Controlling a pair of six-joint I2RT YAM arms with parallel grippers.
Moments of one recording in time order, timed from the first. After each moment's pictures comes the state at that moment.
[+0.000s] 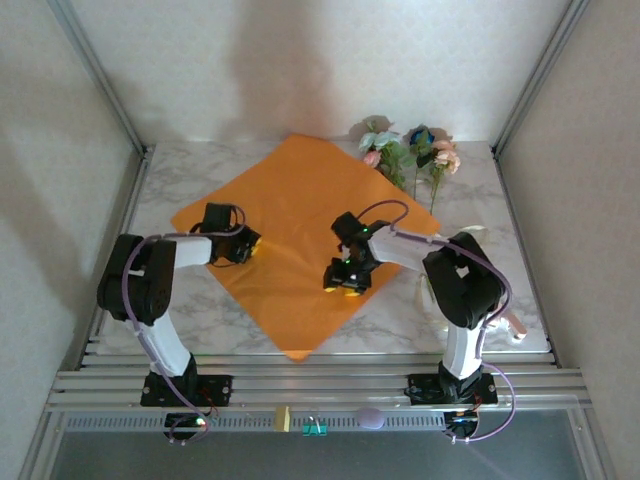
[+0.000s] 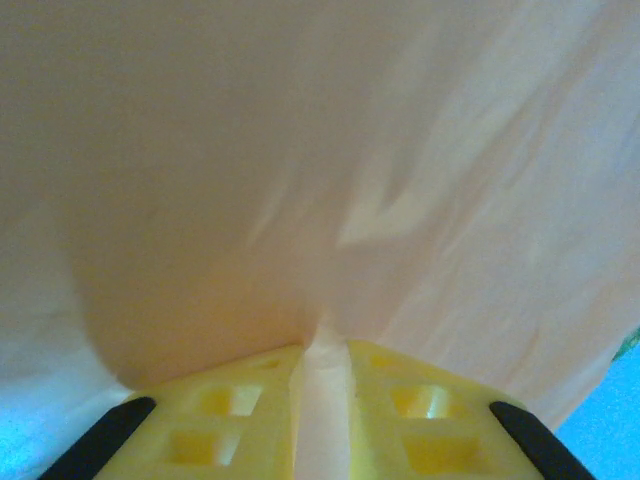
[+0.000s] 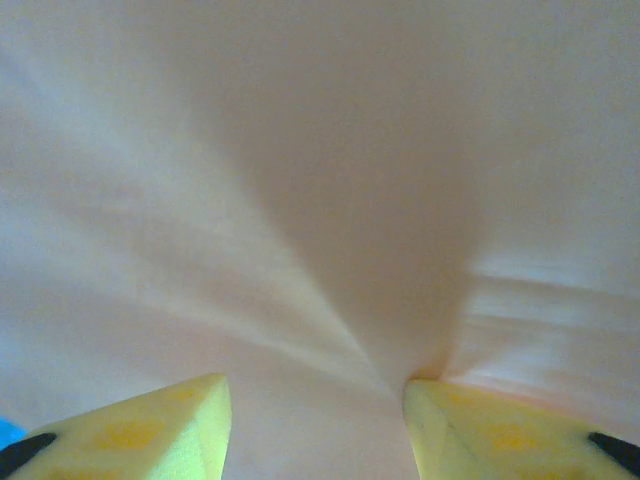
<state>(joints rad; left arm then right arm) -0.12 1.81 0.86 0.02 0.34 -1.23 0.72 1.87 1.16 -0.70 -0.38 0.71</state>
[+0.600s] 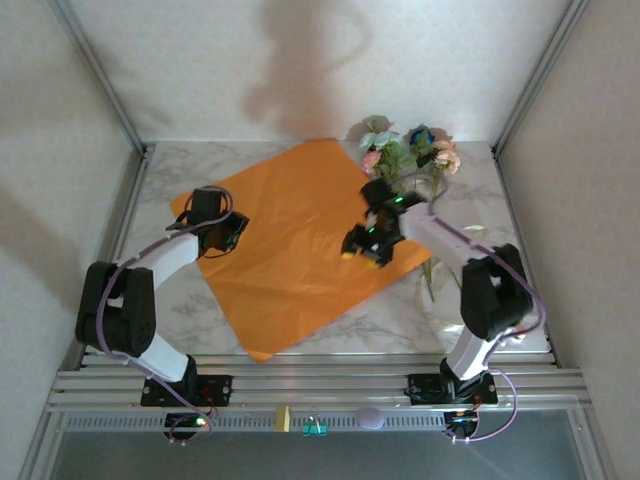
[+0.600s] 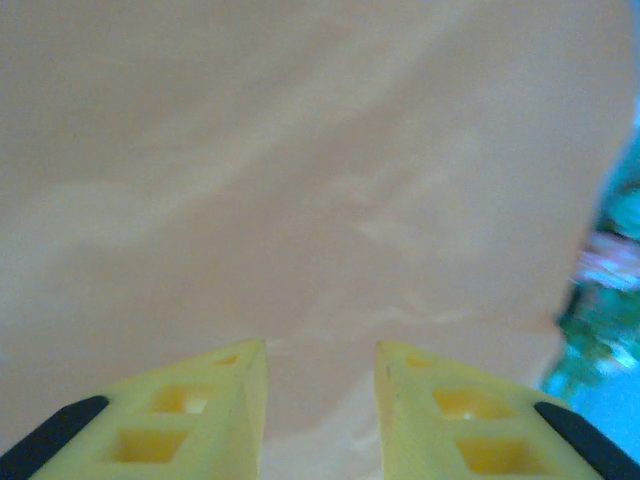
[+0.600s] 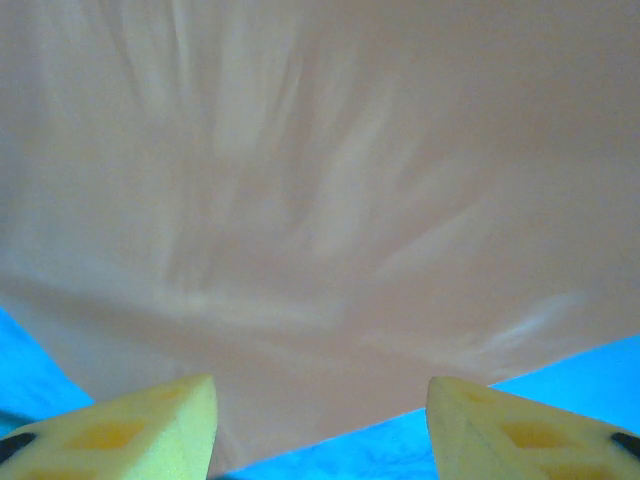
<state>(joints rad) -0.14 1.57 0.92 -0.18 0.19 -1.18 0.46 1.69 1.34 -0.94 -0.29 0.67</state>
